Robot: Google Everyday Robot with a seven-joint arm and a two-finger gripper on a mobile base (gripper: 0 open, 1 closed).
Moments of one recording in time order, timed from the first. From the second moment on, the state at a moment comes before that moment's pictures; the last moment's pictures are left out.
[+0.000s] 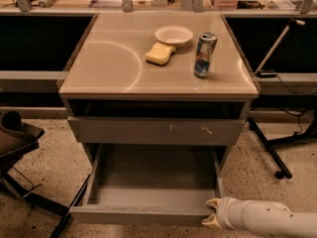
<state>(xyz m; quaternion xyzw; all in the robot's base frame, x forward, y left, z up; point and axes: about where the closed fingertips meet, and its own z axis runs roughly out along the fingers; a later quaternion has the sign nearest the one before) 0.416 -0.191 0.407 -0.55 0.79 0.05 0.27</state>
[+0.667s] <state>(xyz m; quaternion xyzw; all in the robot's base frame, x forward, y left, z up) 0.407 -0.192 0.407 -0.55 0.79 0.05 0.27</state>
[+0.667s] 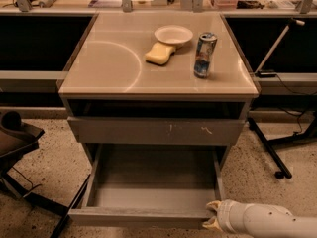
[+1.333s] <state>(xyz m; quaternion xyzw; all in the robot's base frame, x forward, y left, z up) 0.407 -0.192 0.407 -0.55 0.79 0.05 0.27</state>
